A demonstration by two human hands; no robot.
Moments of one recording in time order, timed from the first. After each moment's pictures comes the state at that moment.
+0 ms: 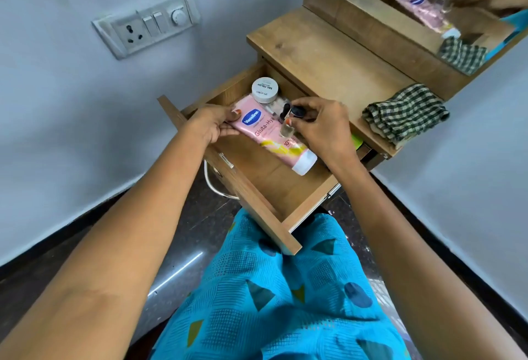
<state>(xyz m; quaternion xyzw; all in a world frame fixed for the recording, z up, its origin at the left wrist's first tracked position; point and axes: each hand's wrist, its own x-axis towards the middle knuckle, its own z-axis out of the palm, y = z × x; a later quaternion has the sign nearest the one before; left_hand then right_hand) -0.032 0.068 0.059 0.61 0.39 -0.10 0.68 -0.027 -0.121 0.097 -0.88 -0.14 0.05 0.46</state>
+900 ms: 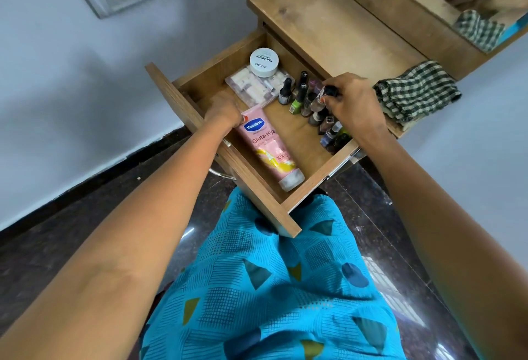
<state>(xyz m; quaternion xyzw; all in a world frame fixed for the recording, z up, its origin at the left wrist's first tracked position) -0.032 0.055 -0.001 0.87 0.32 -0.12 0.37 0.007 -0.155 0.075 -0.95 -0.20 0.02 0.22</state>
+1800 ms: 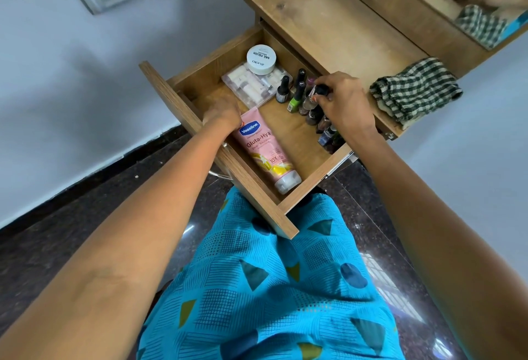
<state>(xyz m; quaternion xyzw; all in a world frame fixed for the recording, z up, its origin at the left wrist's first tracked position) -0.030 0.046 -0.004 0.92 0.27 -0.16 0.24 0.007 -0.148 0.066 -0.95 -0.20 0.02 0.23</state>
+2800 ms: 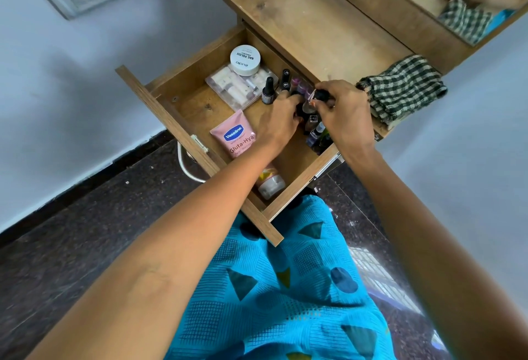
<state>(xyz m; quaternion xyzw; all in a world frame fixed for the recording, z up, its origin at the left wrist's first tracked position) -0.009 -0.061 0.000 0.93 0.07 0.02 0.36 -0.001 -0.171 0.060 -0.94 -0.16 -0.03 0.29</state>
